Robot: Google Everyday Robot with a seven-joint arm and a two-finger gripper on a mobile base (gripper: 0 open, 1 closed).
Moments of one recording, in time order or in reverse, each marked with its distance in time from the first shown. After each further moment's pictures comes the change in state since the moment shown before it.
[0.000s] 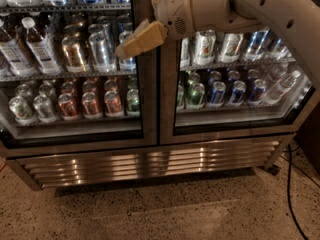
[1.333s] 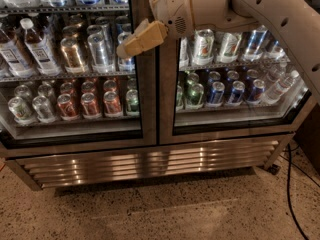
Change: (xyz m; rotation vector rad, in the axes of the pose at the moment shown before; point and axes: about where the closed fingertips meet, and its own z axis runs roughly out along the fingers) arm -0.003 0.000 0.000 -0.058 -0.031 -0.013
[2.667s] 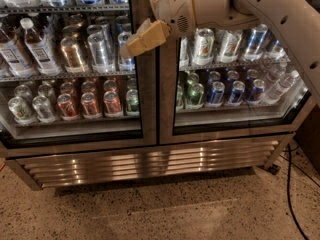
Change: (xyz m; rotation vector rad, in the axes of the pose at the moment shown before) arm 0.003 0.000 -0.003 -0.031 0.004 -0.003
